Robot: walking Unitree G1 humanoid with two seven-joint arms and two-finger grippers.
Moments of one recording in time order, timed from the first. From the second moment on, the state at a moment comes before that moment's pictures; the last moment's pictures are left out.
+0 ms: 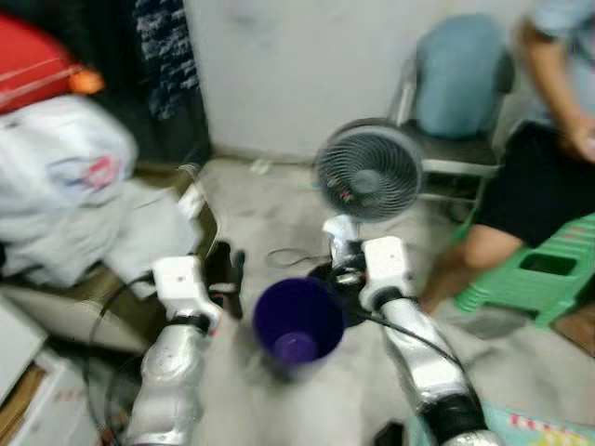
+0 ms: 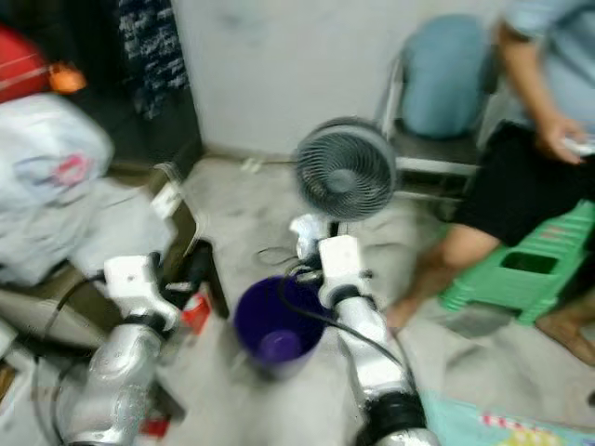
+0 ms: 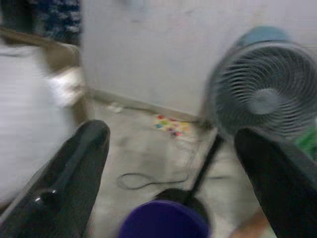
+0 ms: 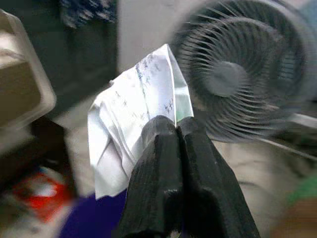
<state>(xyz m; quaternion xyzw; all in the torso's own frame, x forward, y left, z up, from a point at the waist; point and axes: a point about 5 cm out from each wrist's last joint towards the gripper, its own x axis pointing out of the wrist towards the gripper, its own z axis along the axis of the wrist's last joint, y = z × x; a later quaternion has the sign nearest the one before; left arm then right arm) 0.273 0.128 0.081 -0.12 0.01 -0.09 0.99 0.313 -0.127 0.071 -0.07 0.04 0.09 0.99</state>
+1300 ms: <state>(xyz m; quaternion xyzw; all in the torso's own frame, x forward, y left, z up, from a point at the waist) 0.273 0.143 0.075 -0.13 0.03 -0.03 0.99 0.314 -0.112 0.072 -0.06 0.03 0.11 0.99</state>
